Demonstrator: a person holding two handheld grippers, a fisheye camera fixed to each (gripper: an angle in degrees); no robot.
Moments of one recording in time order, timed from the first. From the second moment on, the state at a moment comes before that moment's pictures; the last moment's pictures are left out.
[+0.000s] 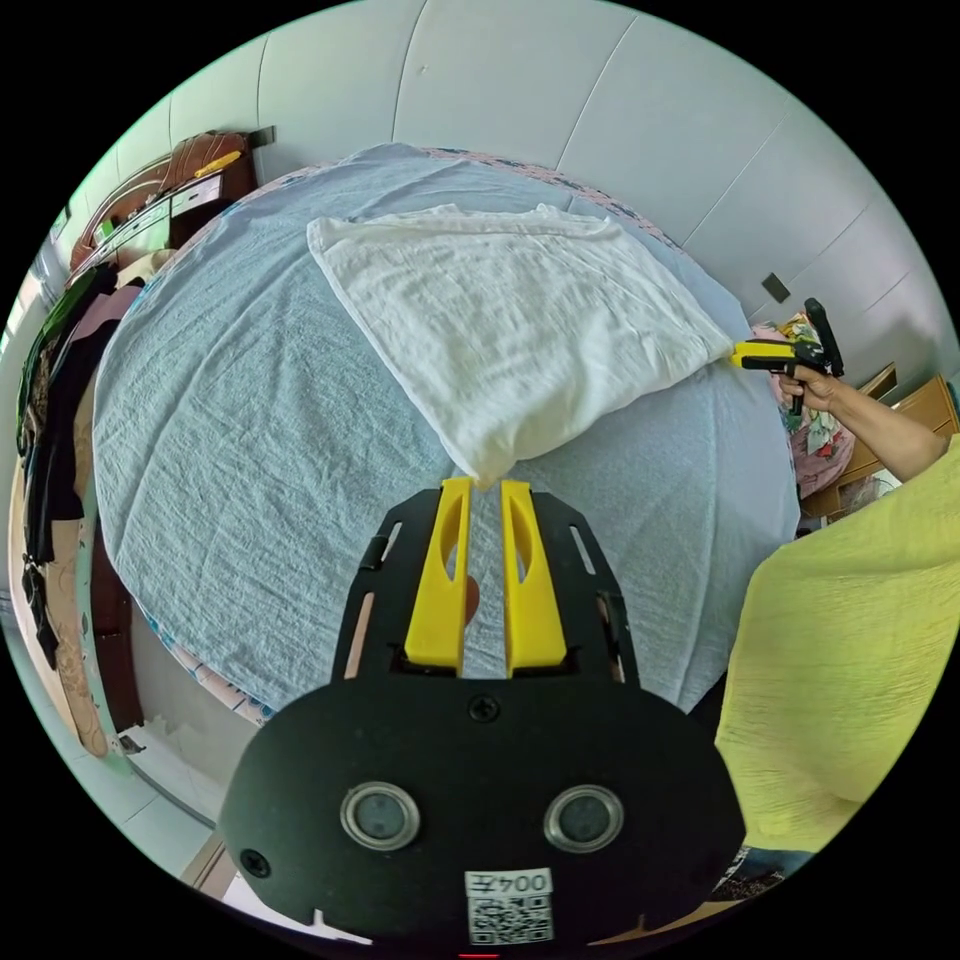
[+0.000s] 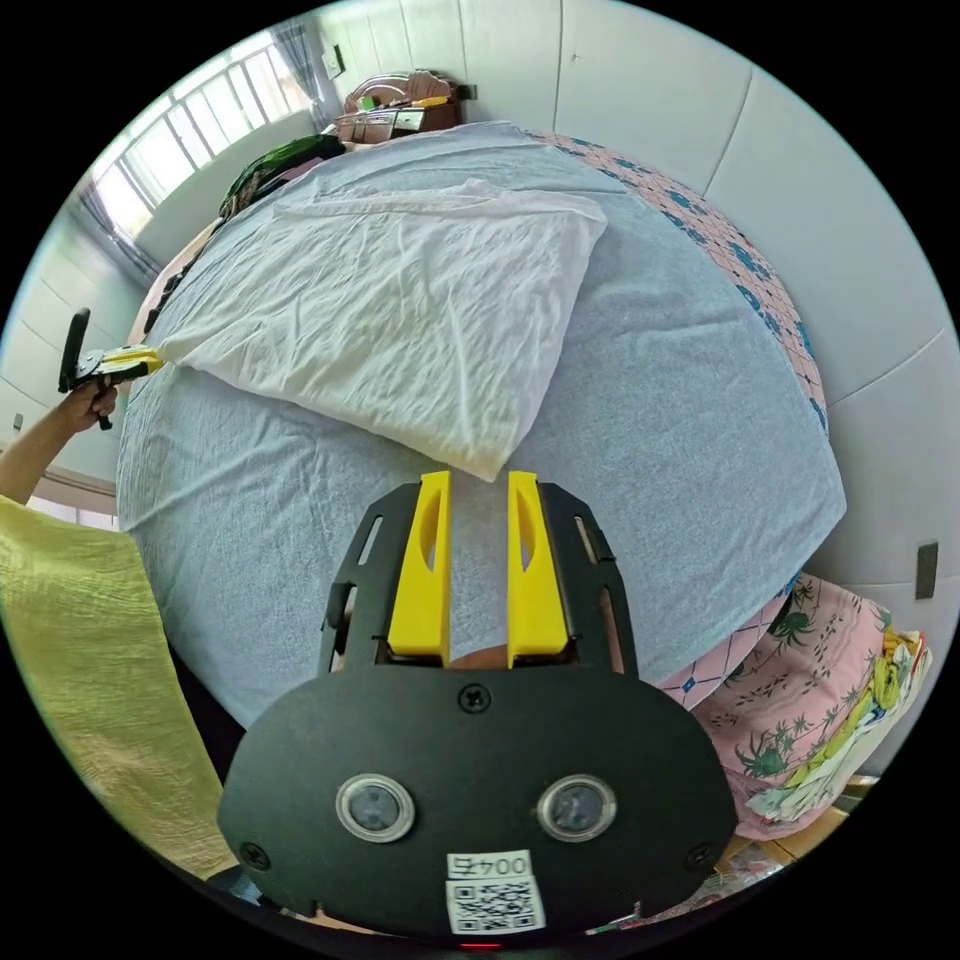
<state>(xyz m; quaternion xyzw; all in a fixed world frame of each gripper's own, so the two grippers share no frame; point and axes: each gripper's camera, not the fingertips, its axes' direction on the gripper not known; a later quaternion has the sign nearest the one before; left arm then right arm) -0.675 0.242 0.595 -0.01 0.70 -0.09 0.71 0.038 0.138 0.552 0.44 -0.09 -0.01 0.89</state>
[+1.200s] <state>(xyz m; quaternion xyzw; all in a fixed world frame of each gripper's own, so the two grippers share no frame) -0.686 0.244 0.574 0.04 0.68 -0.13 0.72 0.239 0.254 0.556 0.47 -0.22 0.08 0.85</state>
